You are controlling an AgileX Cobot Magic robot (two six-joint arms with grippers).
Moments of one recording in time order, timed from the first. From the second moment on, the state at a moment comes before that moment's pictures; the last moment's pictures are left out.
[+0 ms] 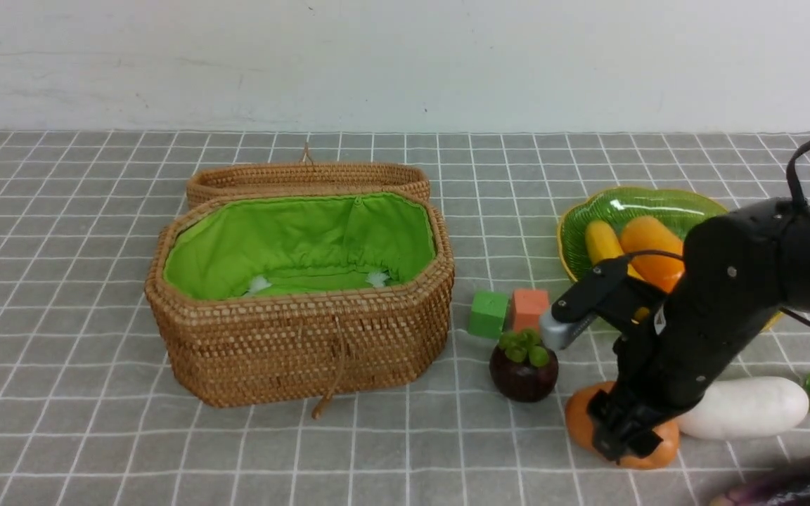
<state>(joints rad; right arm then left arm) 0.38 1.74 -1.07 0.06 0.75 -0.41 -0.03 -0.01 0.03 0.01 0.39 -0.15</state>
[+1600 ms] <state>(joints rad) 0.44 1.96 -1.75 0.68 0.71 -0.67 -0.03 -0.01 0.03 0.02 0.39 -0.16</state>
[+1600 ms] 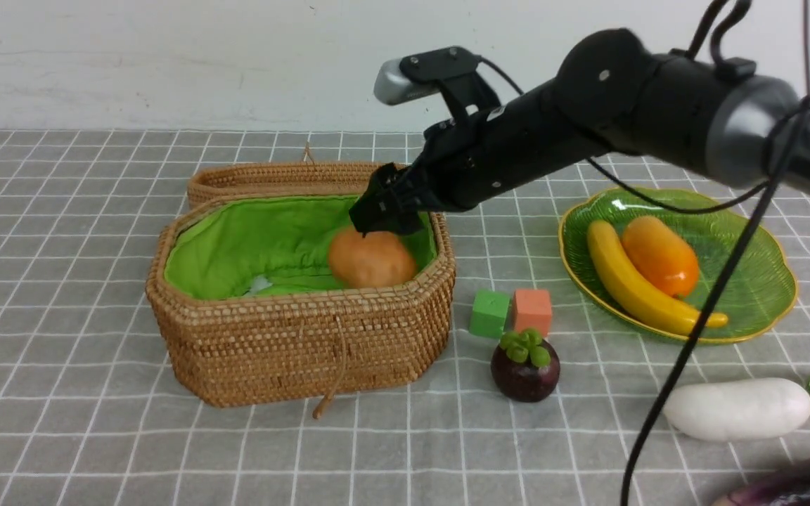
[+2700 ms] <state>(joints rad) 0.40 1.91 -1.28 0.32 0.64 -0.52 -0.03 -0.01 0.03 0.03 0.39 -0.16</state>
